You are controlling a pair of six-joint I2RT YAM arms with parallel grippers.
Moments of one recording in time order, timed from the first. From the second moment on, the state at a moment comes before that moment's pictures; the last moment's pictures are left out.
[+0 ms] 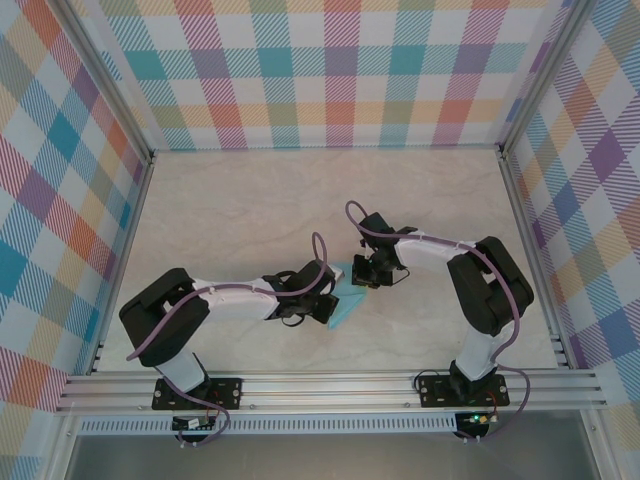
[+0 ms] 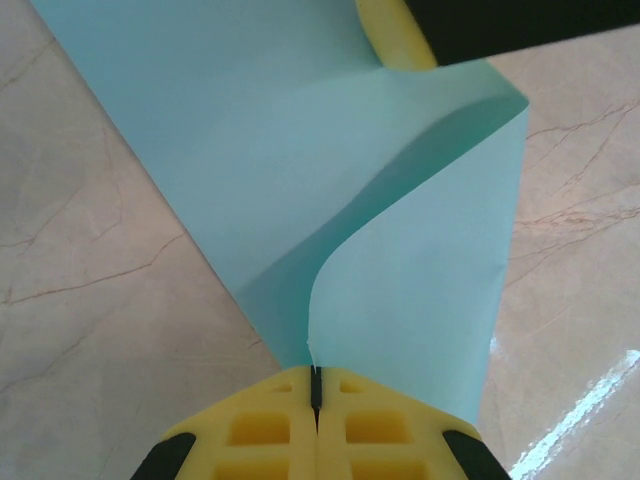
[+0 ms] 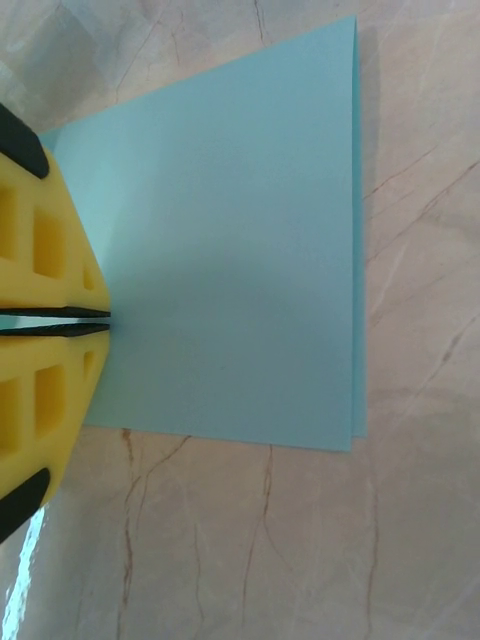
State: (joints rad) left arm -0.93 1.65 0.79 -0.14 0.04 -0.40; right arm 0.58 1.78 1.01 -0.54 -0.29 0.65
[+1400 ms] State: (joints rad) left arm -0.93 1.66 0.79 -0.13 0.09 -0.43; right arm 0.58 1.77 1.02 -0.55 -0.29 0.66
